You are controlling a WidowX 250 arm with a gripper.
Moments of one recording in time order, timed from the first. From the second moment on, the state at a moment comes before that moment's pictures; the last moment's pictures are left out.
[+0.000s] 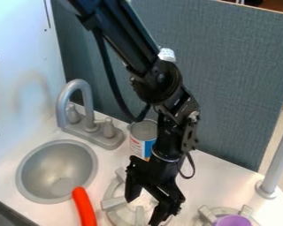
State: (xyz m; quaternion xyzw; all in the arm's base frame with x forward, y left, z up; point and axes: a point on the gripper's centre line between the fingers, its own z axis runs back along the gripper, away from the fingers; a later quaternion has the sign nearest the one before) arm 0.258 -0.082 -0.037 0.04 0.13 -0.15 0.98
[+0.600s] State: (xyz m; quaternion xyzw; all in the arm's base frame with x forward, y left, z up) arm 0.231 -0.089 -0.039 0.03 0.10 -0.23 0.97
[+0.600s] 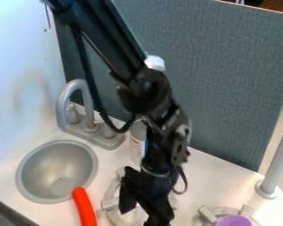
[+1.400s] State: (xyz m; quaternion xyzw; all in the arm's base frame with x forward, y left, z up) arm 0.232 -0.127 -0.089 0.06 0.09 -0.25 0.96
